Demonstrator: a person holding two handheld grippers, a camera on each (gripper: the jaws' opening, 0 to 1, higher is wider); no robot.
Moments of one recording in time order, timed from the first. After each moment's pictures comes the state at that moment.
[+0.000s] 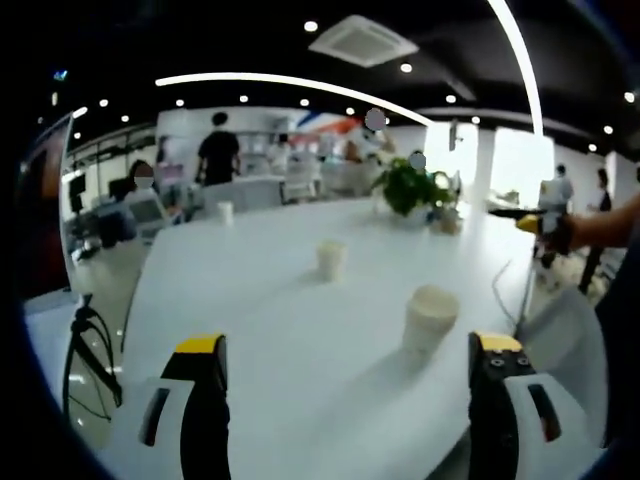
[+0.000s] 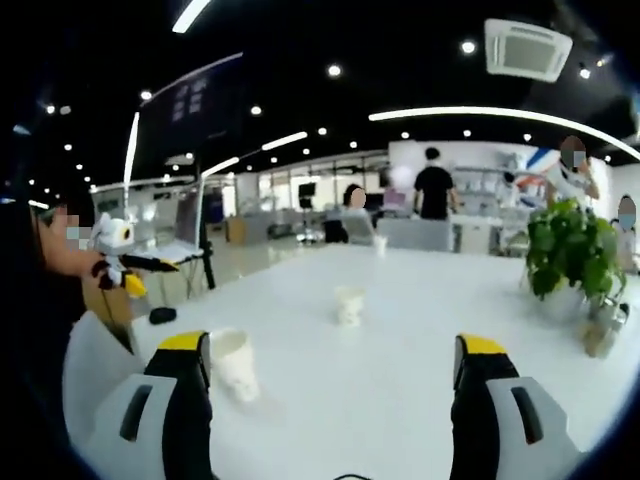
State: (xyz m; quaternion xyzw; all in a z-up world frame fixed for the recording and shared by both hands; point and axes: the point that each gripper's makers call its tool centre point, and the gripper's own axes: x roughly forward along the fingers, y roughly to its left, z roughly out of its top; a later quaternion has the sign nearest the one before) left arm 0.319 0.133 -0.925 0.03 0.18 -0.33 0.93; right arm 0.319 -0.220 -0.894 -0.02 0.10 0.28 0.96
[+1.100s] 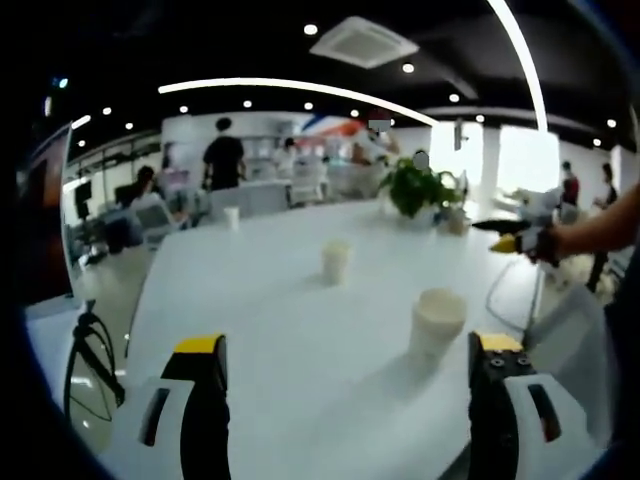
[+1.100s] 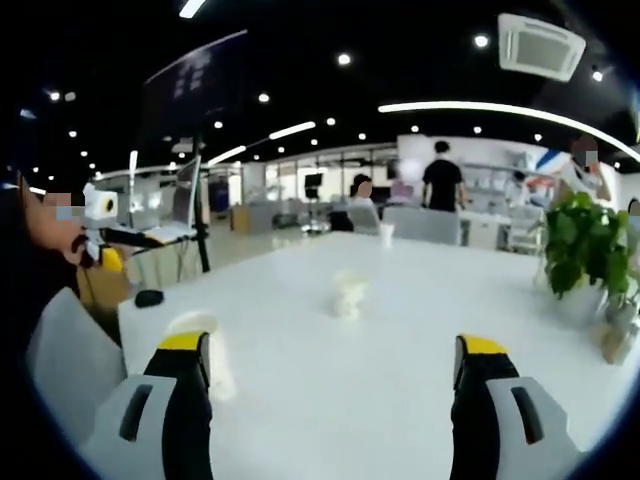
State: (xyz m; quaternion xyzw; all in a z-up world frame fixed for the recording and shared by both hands) left arm 0.327 0.119 -0.924 0.04 0.17 -0.32 0.93; right arm 0.376 -0.204 -0.930 -0.03 0.11 0.29 0.95
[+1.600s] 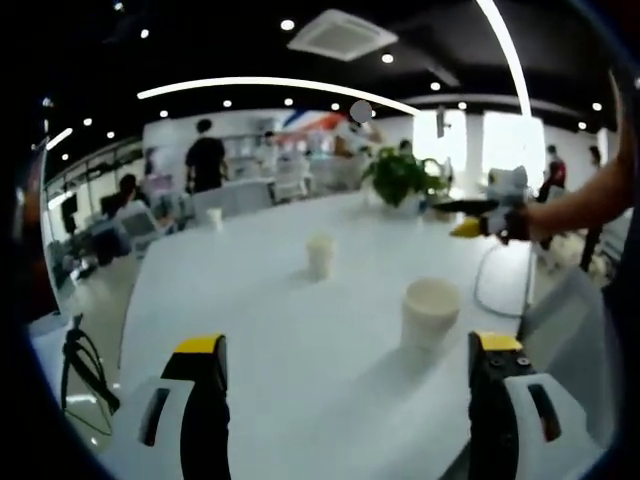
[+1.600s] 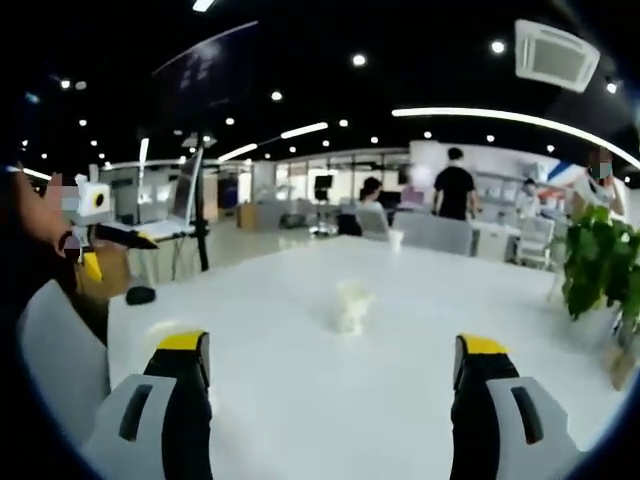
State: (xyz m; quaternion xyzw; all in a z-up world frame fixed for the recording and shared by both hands) left arm 0.327 0.110 -0.934 0.06 0.19 -0.34 0.92; right arm 0.419 -0.179 -0.935 -0.05 0.10 0.31 0.94
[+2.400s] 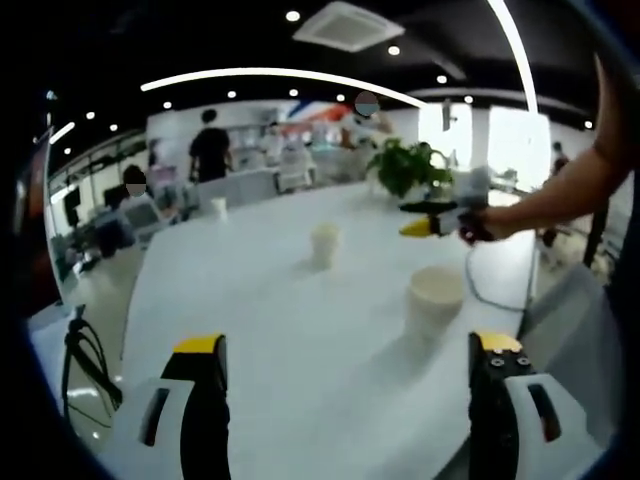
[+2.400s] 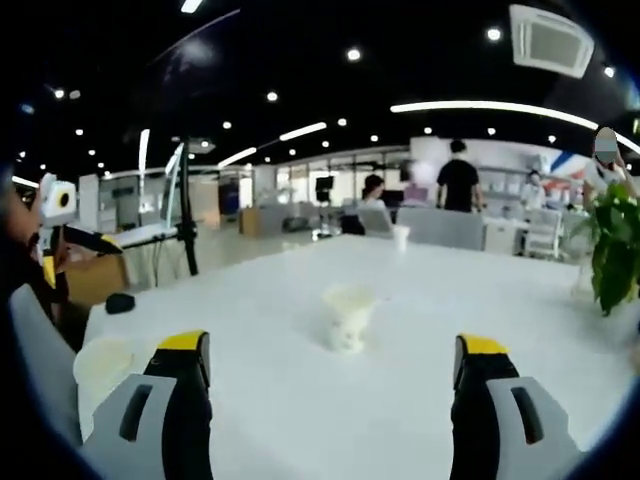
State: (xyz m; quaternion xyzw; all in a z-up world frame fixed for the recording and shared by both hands) left arm 0.327 0.114 -0.940 0.06 0.20 -0.33 0.92; right arm 0.497 -0.147 -0.959 -0.02 0.10 0.32 0.94
